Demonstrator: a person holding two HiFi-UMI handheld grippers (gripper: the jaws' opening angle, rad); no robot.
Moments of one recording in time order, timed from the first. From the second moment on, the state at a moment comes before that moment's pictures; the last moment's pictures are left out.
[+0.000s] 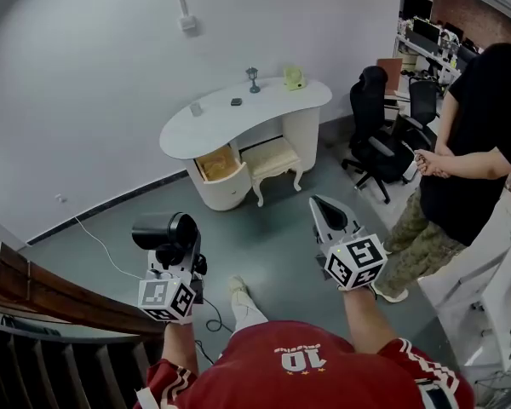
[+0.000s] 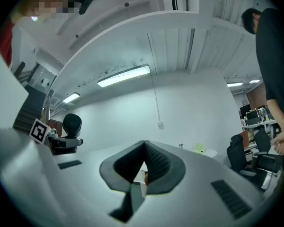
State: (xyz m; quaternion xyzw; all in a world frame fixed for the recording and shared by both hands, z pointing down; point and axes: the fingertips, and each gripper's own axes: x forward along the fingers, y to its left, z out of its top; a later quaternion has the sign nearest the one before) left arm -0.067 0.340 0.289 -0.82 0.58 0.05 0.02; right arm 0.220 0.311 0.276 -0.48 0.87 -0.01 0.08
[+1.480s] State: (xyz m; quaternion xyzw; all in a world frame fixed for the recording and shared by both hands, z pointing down) left arm -0.177 0.037 0.345 -0.85 0.52 -0.04 -0.03; right arm 0.079 0.031 0.280 -0.48 0.88 -0.05 0.02
